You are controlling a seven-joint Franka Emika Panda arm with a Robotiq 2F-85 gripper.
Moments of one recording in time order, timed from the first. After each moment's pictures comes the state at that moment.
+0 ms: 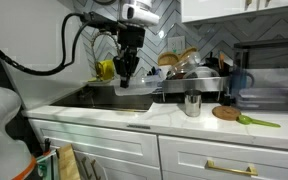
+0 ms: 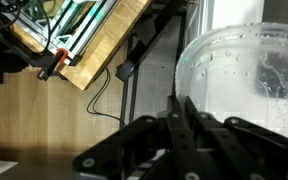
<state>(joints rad) -0.21 -0.38 -0.12 -2.22 0.00 1.57 0.61</state>
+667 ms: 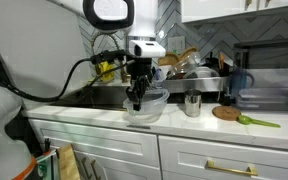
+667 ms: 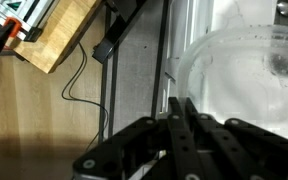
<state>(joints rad) -0.23 -0.36 -0.13 -2.43 0.02 1.93 0.55</state>
